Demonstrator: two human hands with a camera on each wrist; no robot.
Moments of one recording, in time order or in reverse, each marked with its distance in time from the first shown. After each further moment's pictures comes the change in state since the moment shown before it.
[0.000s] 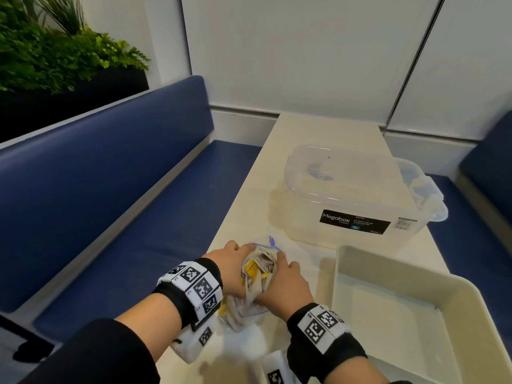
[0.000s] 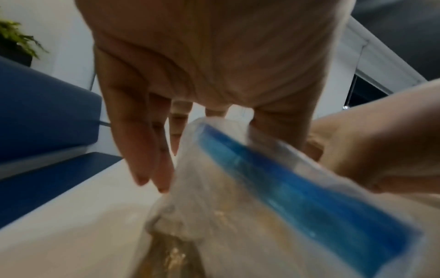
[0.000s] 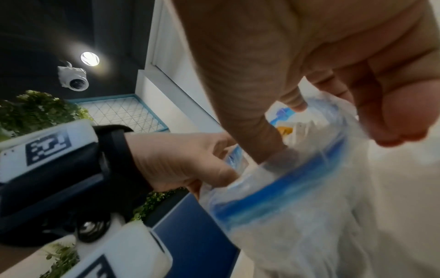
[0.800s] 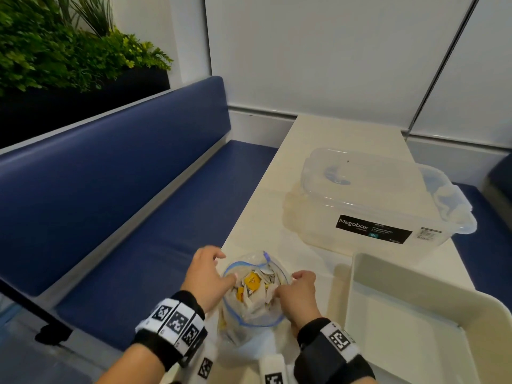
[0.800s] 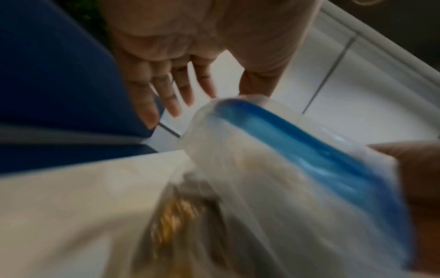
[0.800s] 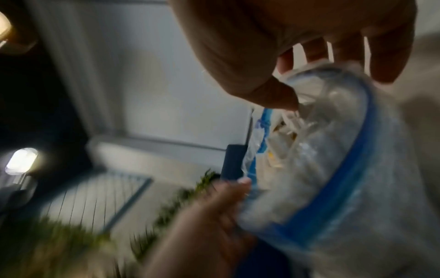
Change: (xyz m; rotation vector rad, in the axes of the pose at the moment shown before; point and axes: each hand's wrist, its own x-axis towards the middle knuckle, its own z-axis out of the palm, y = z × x) left_hand -0.029 -0.036 0.045 -0.816 0.597 -0.223; right_hand 0.013 0.006 0.026 0.814 0.112 0.294
